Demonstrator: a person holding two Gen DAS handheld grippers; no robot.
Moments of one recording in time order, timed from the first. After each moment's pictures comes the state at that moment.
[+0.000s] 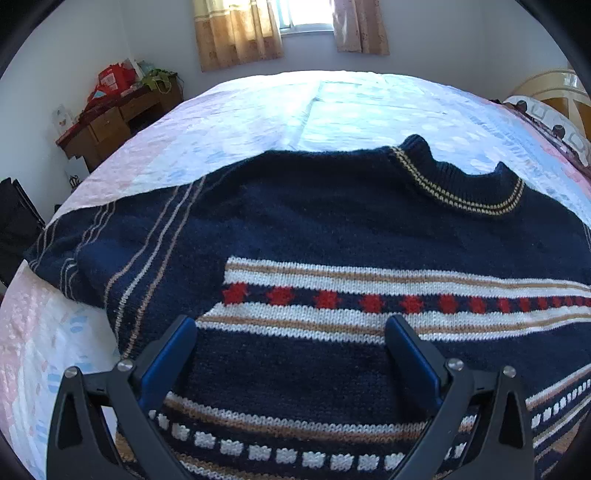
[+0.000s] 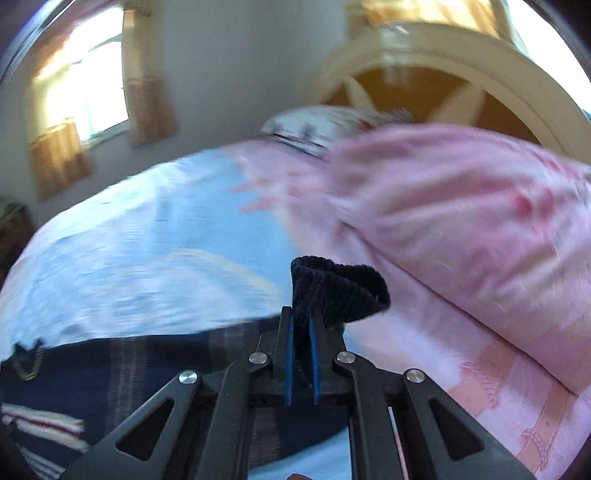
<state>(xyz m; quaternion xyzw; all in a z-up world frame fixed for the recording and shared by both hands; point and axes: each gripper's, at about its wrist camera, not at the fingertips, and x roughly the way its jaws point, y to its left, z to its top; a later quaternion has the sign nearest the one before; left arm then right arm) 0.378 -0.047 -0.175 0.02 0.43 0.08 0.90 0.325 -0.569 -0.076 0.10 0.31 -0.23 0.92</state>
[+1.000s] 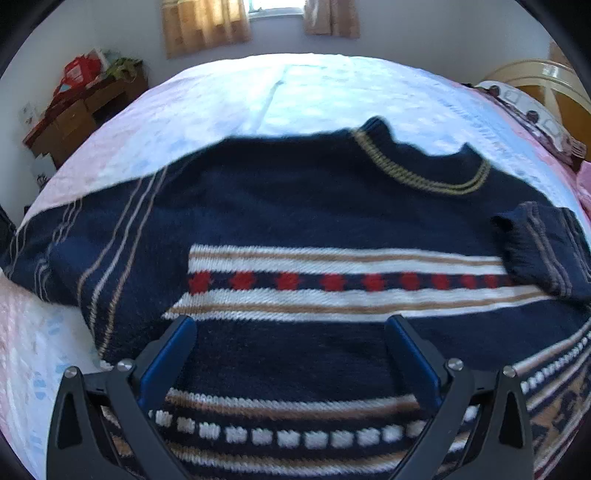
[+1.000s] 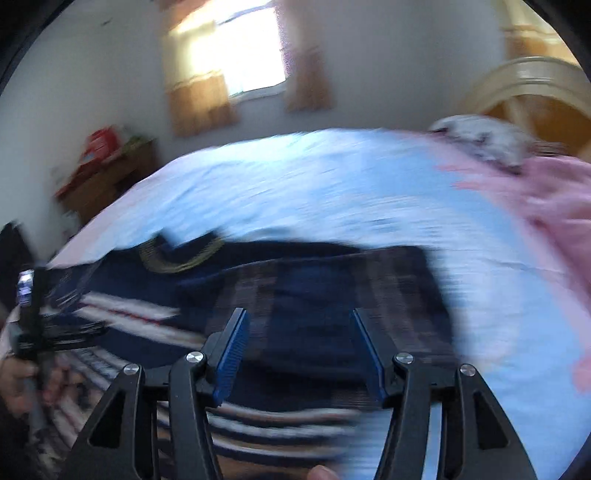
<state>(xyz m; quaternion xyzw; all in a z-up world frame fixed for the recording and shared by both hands) 0.376 -0.059 -0.166 0.02 0.46 0.00 0.89 0.318 -0.397 -0.138 0.06 0.31 -0.05 0.95</state>
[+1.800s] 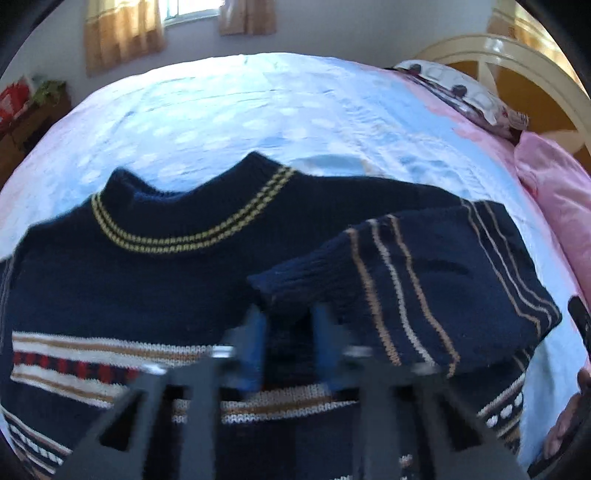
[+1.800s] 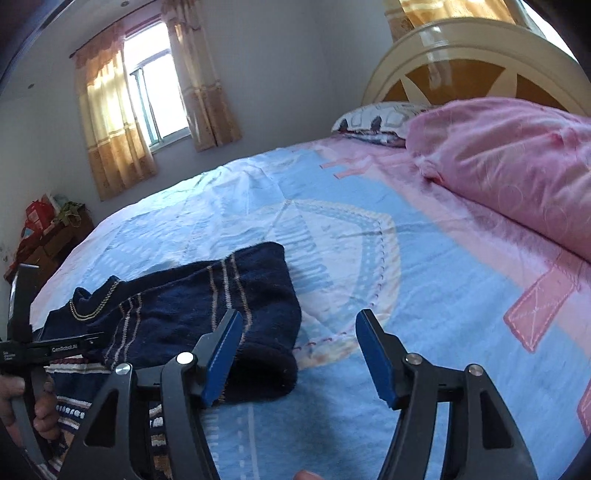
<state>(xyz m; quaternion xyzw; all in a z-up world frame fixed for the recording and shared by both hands) 0.412 -0.228 -0.156 0.03 0.47 -0.13 0.87 0.282 -0.481 -0.169 0.16 0.27 -0.15 0.94</state>
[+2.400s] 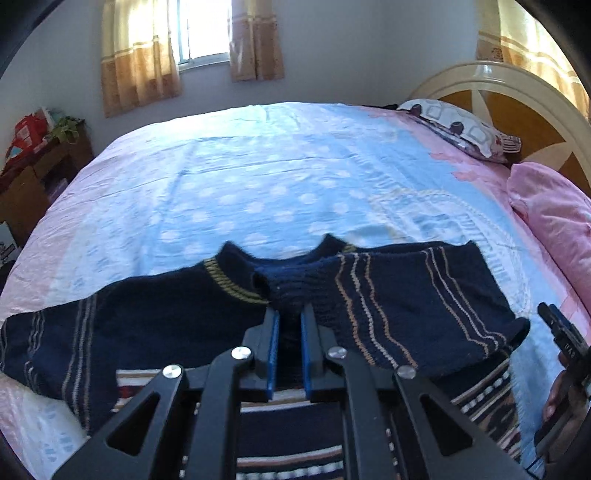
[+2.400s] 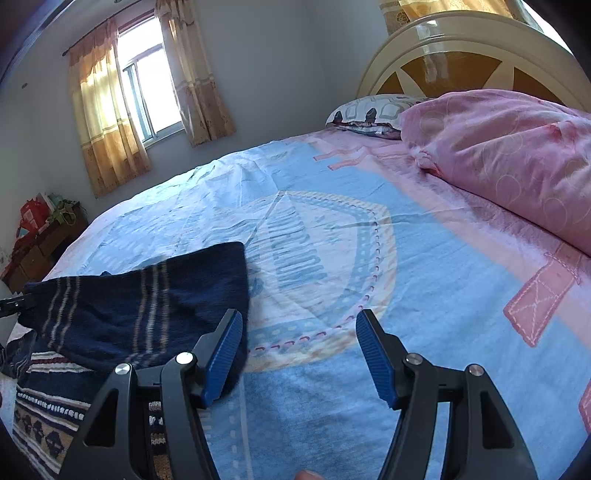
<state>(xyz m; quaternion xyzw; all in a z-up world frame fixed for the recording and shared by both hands) 0.397 -0.152 -0.081 0.05 0.40 -0.11 0.91 0.284 -0.482 -0.173 0.15 0.28 -0.16 0.93</state>
